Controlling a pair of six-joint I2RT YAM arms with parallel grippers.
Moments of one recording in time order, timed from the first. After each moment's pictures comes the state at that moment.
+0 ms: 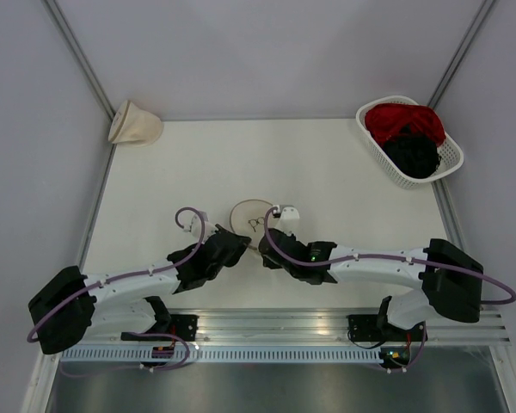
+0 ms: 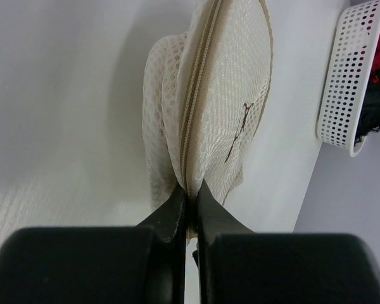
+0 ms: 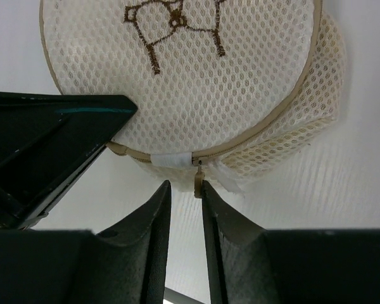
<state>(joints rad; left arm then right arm) -0.97 1.13 0.46 -0.01 -0.53 -1.54 1.18 1.44 0.83 -0.22 0.48 0.94</state>
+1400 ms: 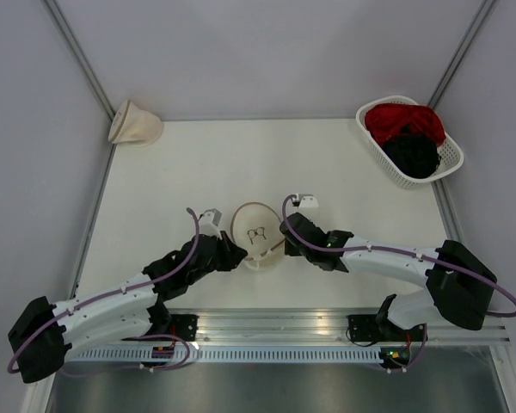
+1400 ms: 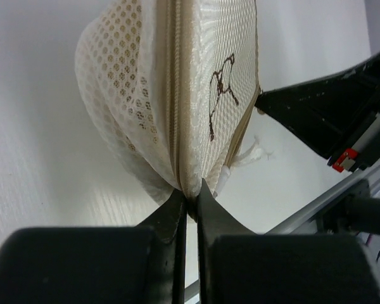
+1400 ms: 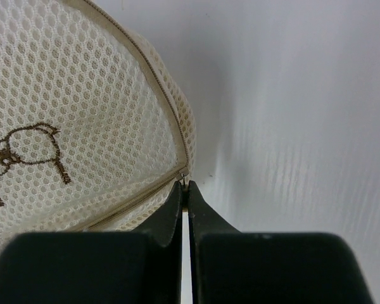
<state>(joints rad) -0.93 0.81 0.33 -0.02 -0.24 -0.88 0.97 1.39 0.75 -0.21 0.42 0.79</state>
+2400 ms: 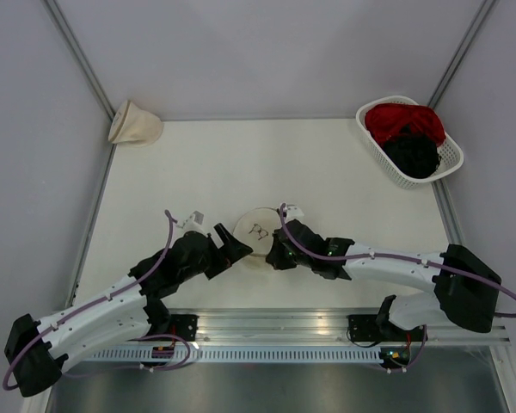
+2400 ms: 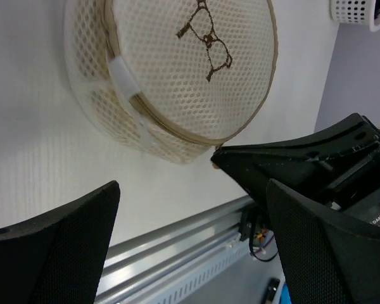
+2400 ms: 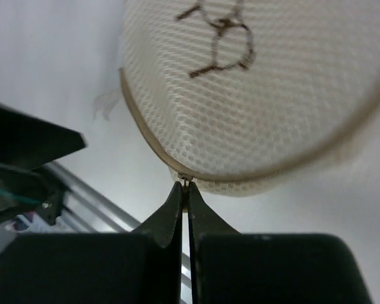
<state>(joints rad) -0.86 0.73 0.44 -0.31 -0.14 -1.23 1.03 1.34 0.72 -0.15 0.17 0.81</state>
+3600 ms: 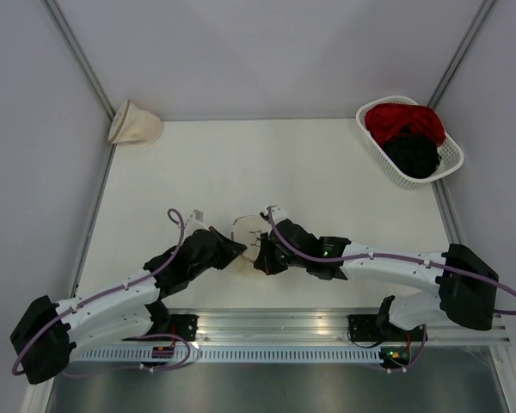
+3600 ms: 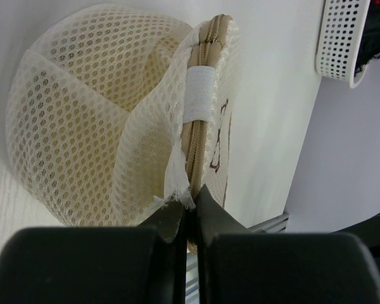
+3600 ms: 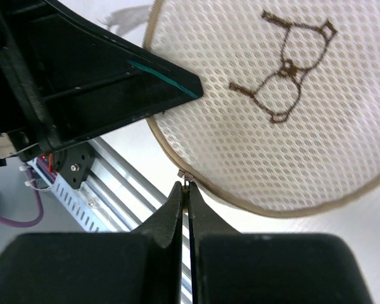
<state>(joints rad) -0.86 0.89 0.38 -0.08 -0.22 -1.37 1.11 1.35 0.79 -0.13 0.02 0.74</state>
